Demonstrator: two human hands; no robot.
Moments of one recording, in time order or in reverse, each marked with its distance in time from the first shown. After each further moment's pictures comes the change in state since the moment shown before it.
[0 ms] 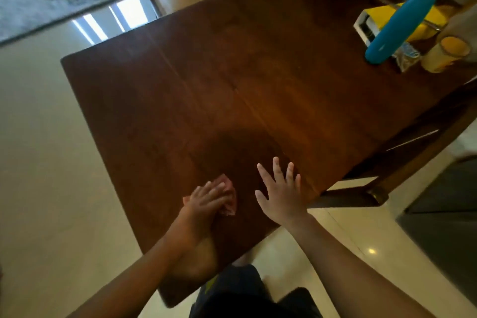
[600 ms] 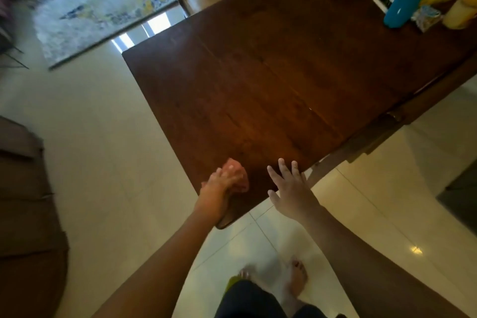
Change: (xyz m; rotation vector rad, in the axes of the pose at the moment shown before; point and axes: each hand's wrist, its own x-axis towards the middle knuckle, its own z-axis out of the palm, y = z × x) left_hand -0.098 0.006 0.018 0.153 -0.027 -0.297; right_hand -0.112 -0.060 0.071 0.072 -0.010 -0.120
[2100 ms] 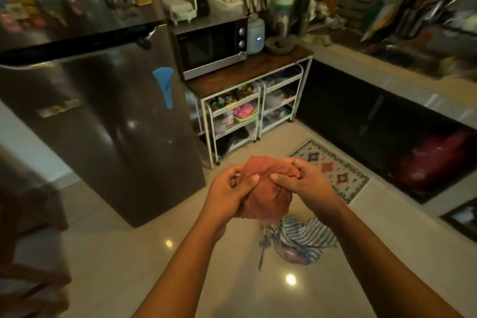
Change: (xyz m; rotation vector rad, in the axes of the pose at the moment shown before) left_hand -0.426 0.779 0.248 -0.644 -1.069 0.913; right_hand -0.871 0.285 -0.015 1.185 1.609 0.959
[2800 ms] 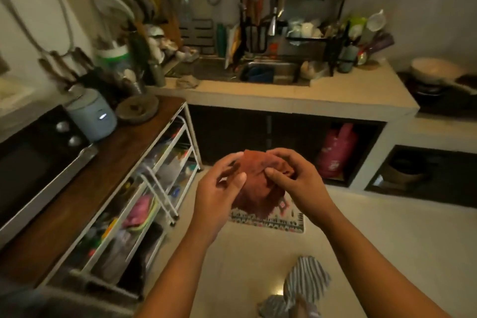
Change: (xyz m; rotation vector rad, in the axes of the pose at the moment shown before) left_hand 0.480 0.077 0.229 0.183 -0.581 0.366; right_hand 0.324 0.000 -0.265 -0.065 0.709 -0.160
